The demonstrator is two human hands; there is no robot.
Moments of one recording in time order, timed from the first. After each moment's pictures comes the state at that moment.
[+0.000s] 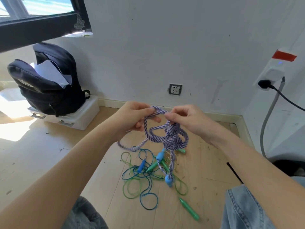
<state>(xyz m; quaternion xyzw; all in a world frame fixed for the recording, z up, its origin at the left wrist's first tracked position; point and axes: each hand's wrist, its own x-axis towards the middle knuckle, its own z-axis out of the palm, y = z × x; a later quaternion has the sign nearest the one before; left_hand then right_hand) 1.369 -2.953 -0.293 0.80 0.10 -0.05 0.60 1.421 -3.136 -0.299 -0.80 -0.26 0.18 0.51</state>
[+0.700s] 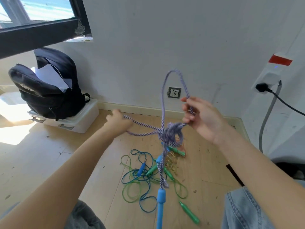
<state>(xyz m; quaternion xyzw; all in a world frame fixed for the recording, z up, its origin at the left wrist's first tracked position) 1.375 -2.932 -0.308 0.84 0.32 -0.02 0.43 1.435 -3.143 -0.292 -0.52 -0.04 0.21 0.83</state>
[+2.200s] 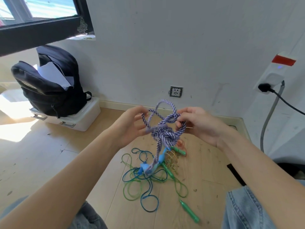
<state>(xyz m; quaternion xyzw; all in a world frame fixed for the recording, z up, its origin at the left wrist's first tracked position) 1.370 -2.954 -0.307 0.54 0.21 -0.05 0.81 1.425 -3.141 -0.296 -0.69 -0.12 0.28 0.66</state>
